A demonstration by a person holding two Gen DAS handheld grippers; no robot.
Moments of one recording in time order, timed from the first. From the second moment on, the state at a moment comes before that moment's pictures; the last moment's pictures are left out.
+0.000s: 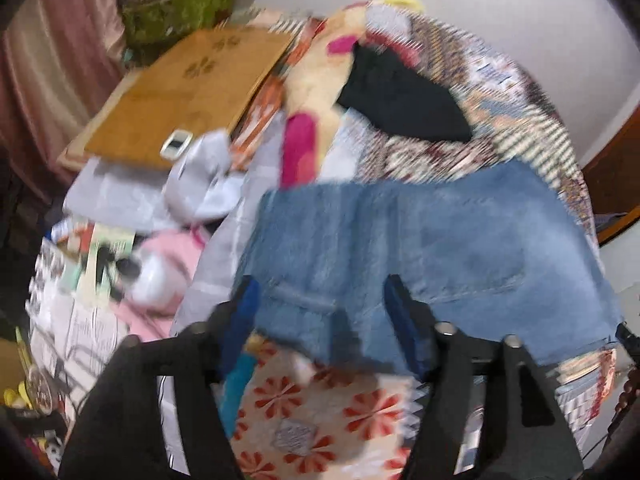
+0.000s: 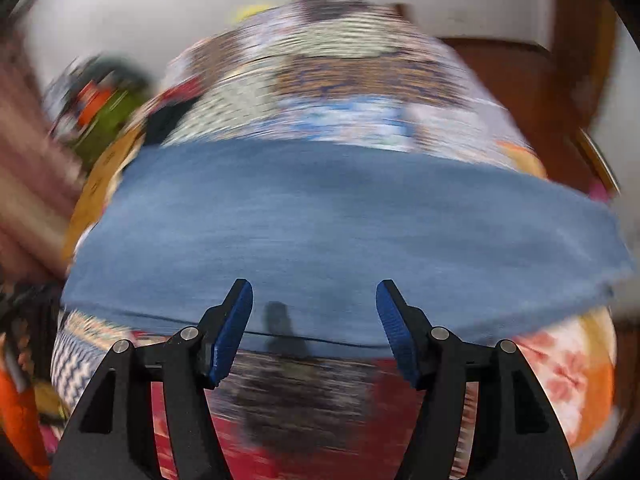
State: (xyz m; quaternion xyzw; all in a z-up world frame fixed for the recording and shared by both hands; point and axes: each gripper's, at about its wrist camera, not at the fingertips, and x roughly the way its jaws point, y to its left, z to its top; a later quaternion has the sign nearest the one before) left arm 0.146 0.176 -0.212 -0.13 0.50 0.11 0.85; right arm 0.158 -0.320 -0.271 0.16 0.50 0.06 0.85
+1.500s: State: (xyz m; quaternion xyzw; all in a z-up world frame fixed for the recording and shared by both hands) left arm 0.261 -0.056 -0.233 0.03 0.54 -0.04 0.84; right arm 0.124 -0.493 -0.295 0.16 0.45 -0.20 0.86
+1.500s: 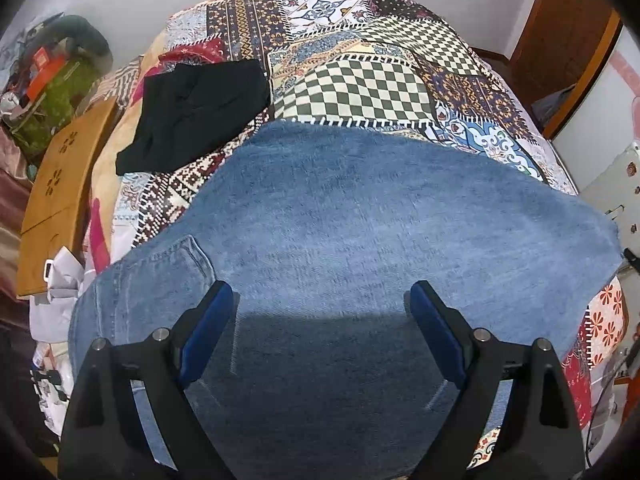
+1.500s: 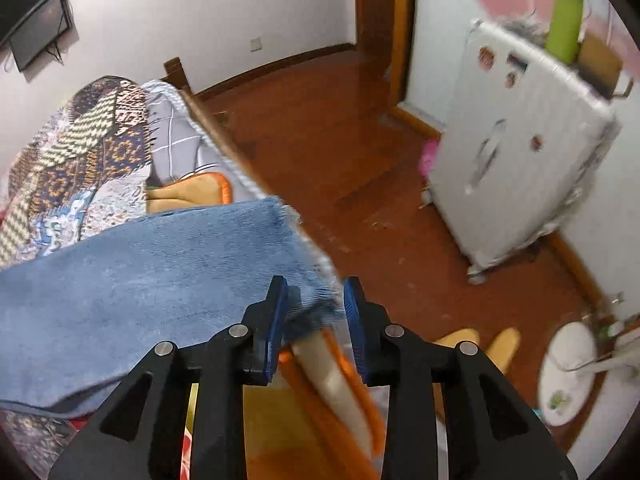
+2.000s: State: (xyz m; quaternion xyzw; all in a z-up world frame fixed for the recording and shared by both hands) left arm 0.313 -0.127 -0.247 0.10 0.57 -0.10 0.81; right arm 0.214 -0.385 -0.278 0.16 0.44 -0.01 0.88
